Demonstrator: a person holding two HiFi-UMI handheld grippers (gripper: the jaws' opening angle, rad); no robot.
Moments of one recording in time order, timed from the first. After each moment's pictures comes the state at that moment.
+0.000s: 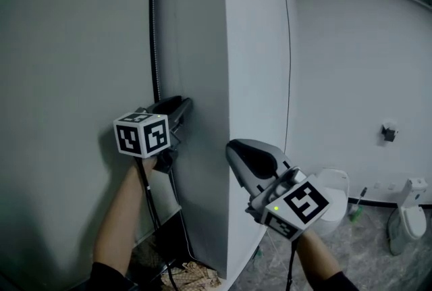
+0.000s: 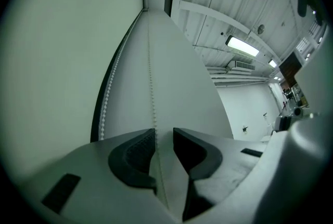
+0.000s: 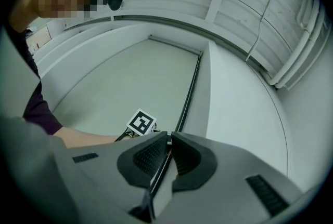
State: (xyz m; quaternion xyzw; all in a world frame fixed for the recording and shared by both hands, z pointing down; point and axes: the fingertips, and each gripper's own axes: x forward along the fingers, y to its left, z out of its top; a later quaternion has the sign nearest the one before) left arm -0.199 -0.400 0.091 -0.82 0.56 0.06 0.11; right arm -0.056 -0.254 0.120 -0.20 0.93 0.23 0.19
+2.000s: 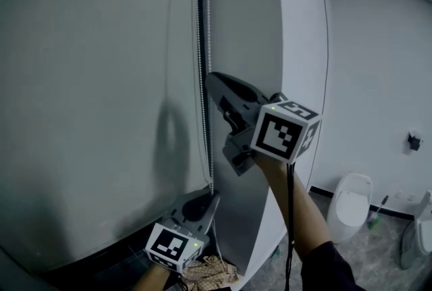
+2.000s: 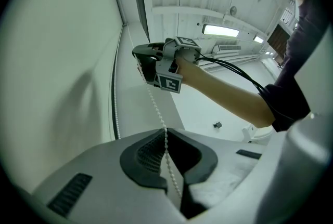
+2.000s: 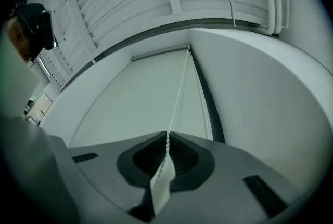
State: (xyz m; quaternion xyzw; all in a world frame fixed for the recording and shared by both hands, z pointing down) left arm -0.168 -0.238 0.273 -0.79 0.58 -0.01 0.21; right arm -0.179 -0.260 0.025 -0.03 0.96 0.04 0.26
